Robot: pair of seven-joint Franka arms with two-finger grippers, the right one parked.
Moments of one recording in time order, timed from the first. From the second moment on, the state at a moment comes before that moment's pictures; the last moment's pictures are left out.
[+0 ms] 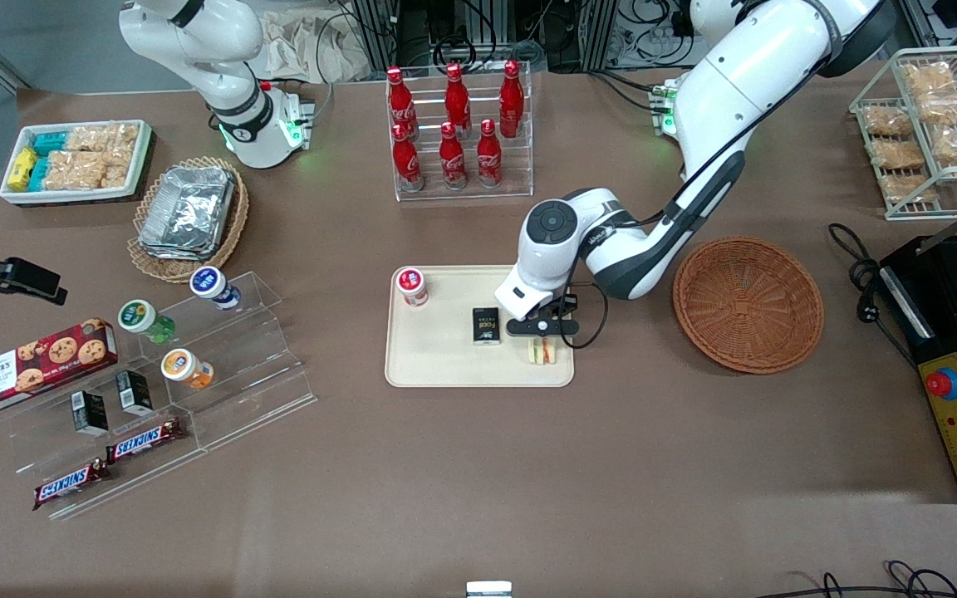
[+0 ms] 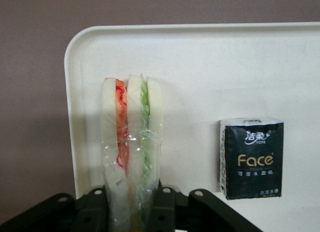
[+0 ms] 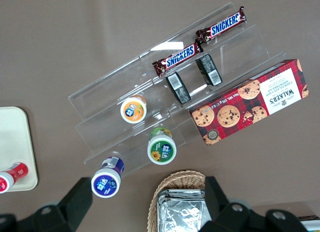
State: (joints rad) arm -0.15 0.65 -0.61 -1.85 0.57 2.39 -1.05
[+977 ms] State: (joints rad) arm -0.15 0.30 -0.61 -1.66 0.40 2.00 -1.29
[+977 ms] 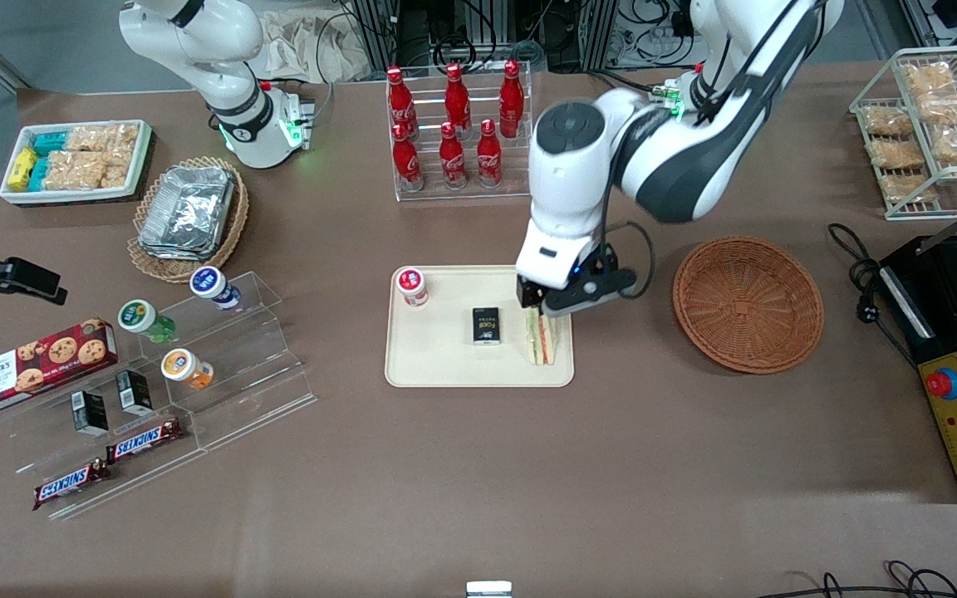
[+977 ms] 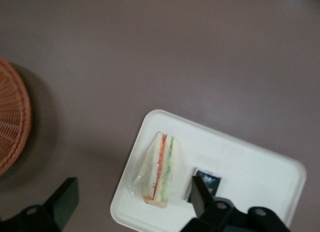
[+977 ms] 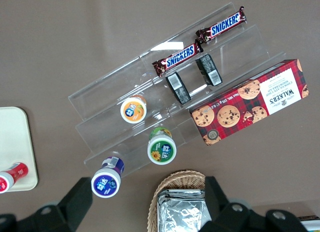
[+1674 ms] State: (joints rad) arm -0.14 0.08 -0.48 -1.68 0.22 1.80 -1.09
